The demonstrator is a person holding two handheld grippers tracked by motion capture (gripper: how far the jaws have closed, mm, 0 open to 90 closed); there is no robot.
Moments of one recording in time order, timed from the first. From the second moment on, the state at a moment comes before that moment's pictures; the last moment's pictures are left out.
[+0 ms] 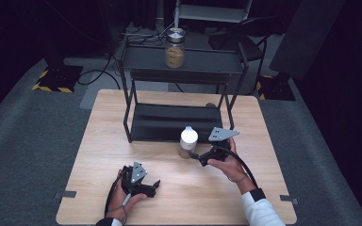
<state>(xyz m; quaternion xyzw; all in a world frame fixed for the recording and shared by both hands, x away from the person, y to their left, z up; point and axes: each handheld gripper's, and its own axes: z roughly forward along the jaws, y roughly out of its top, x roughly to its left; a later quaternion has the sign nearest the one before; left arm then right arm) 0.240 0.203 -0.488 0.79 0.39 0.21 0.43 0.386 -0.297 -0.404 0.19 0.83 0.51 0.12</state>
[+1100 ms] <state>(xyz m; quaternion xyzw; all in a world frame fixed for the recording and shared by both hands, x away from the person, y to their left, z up) 0.240 0.203 -0.488 0.79 0.39 0.21 0.43 0.399 -0.265 -0.452 0.22 0.81 0.53 0.13</state>
